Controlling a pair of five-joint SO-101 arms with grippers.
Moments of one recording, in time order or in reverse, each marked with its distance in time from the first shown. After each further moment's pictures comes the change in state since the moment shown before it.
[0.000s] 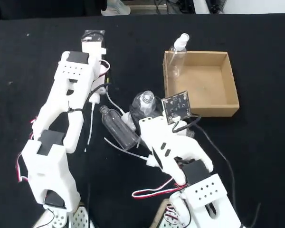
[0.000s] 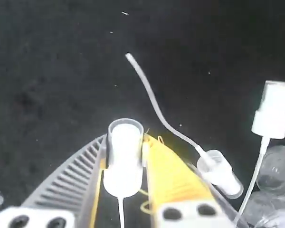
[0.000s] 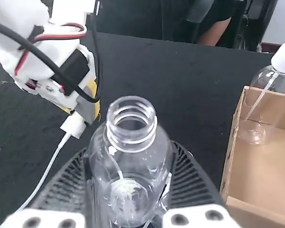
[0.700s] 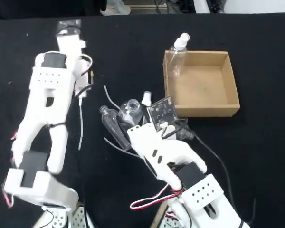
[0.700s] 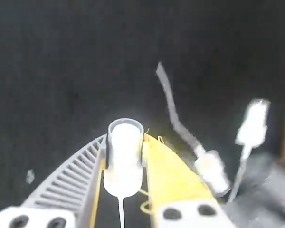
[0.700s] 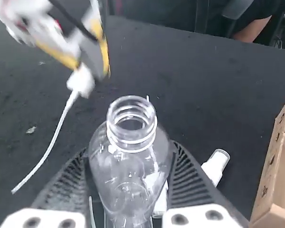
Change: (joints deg) left arm -4.8 -19.3 9.1 -0.9 2.5; right arm -7.3 0.0 1.1 0.0 0.0
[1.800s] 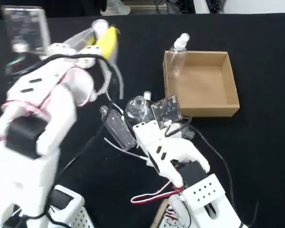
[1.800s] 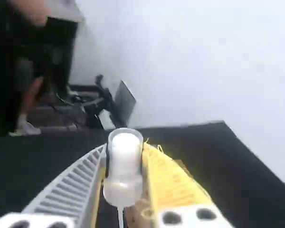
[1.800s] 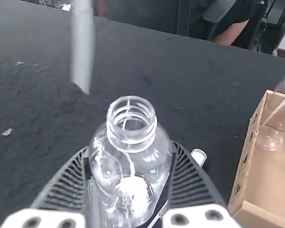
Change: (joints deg) left arm 18.8 -38.9 3.6 -20.3 7.6; right arm 4.1 0.0 0.0 0.0 3.3
